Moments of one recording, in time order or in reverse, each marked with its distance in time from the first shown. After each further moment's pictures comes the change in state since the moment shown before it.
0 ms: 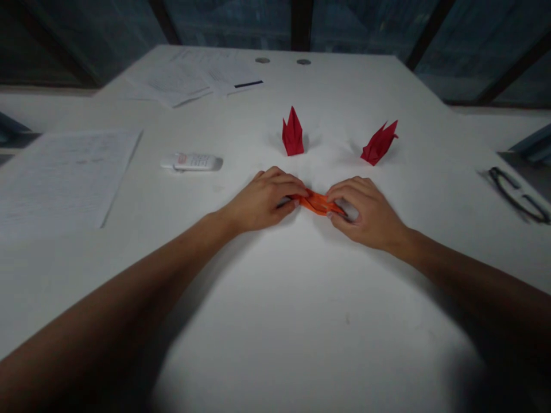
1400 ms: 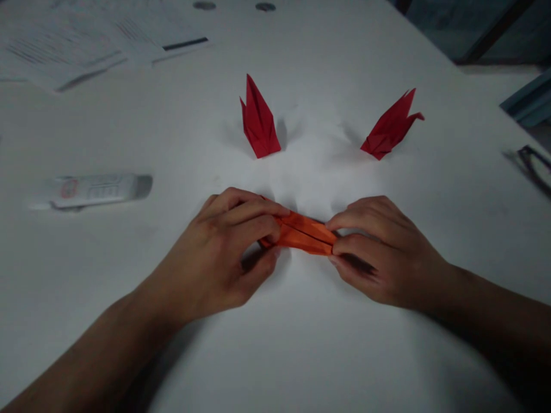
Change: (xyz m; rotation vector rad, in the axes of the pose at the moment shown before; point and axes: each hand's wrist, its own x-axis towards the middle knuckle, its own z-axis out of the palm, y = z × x) left_hand -0.007 0.001 -0.005 -0.075 0.003 -0.053; right_hand -0.008 -0.006 -0.008 -0.012 -0.089 -0.020
